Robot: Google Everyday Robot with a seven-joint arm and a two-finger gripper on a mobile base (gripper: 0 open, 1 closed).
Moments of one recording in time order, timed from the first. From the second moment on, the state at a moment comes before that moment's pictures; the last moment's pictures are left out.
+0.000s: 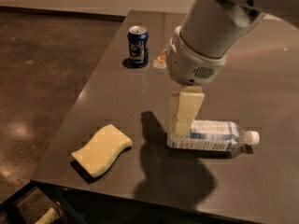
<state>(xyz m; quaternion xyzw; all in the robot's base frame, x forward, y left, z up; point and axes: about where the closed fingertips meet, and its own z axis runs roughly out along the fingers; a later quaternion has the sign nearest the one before) 0.438 -0.039 0.930 -0.76 0.63 0.05 0.17</state>
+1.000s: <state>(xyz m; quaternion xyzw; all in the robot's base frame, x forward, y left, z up) 0.418 0.037 0.882 -0.83 0.54 0.05 0.12</state>
